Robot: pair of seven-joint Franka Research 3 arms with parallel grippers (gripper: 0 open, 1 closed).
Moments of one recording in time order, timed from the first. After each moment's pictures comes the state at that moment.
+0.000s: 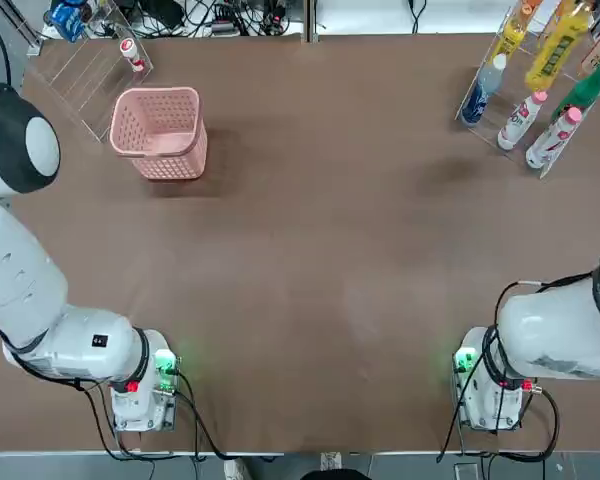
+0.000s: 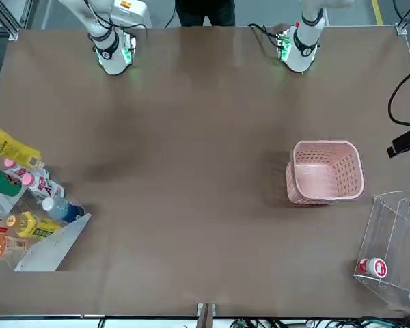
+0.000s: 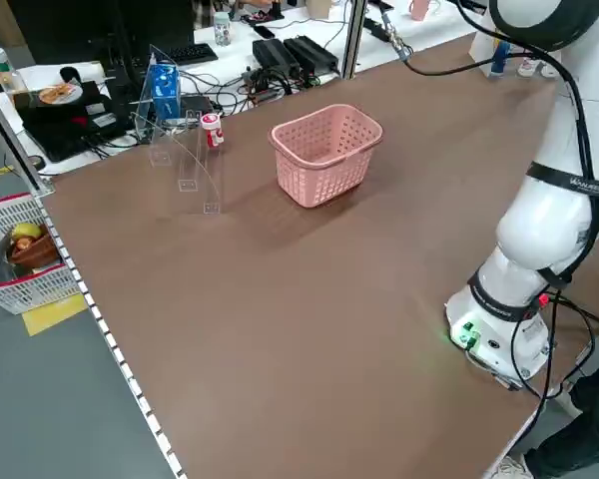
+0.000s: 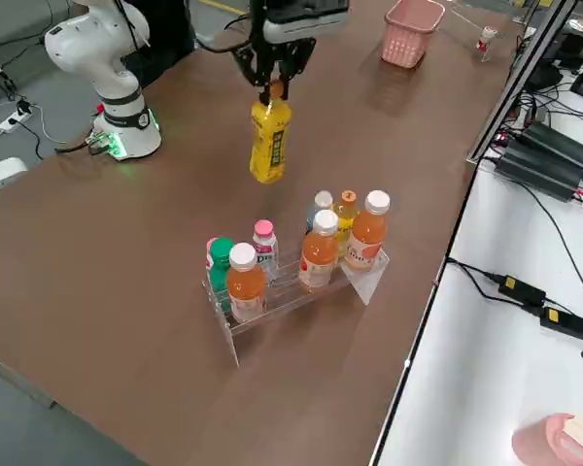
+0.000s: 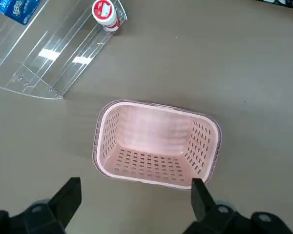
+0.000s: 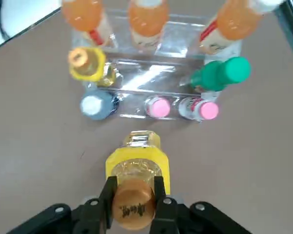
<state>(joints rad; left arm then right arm) -0.09 0.31 0.20 -1.11 -0.10 1.40 -0.08 -0.25 0.11 -0.01 -1.40 -0.04 1.54 0.29</state>
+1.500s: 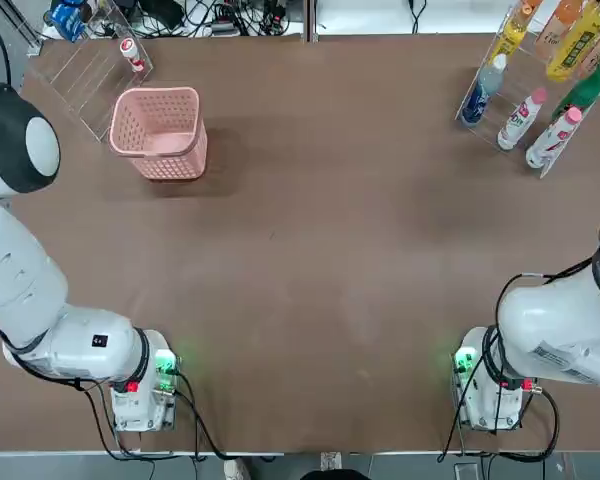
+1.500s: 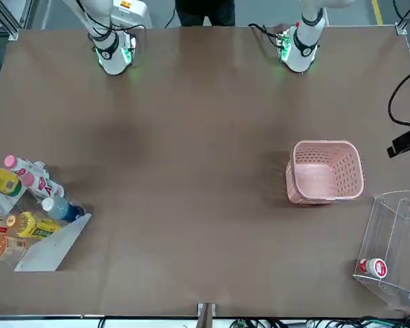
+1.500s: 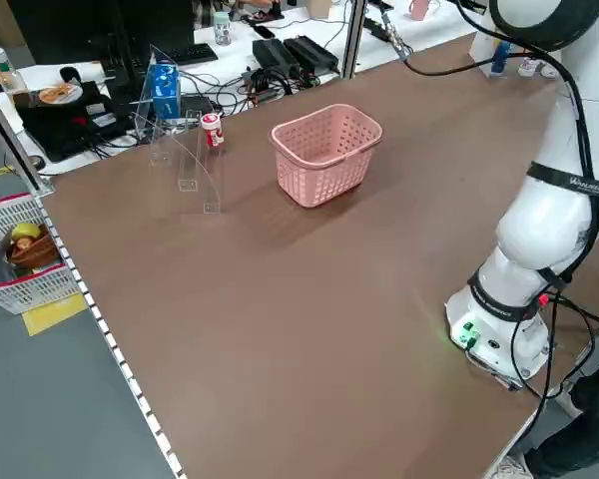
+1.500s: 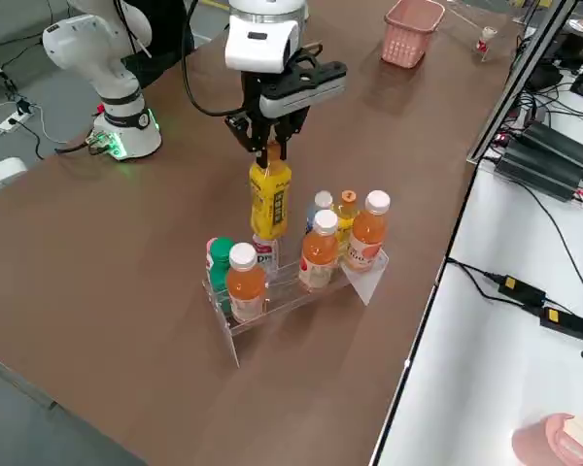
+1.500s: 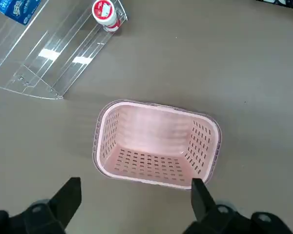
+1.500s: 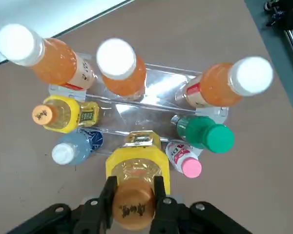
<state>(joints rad) -0.09 0.31 0.20 -1.11 -0.10 1.40 -0.08 -0.35 0.29 0.01 -1.28 -0.03 1.67 0.11</state>
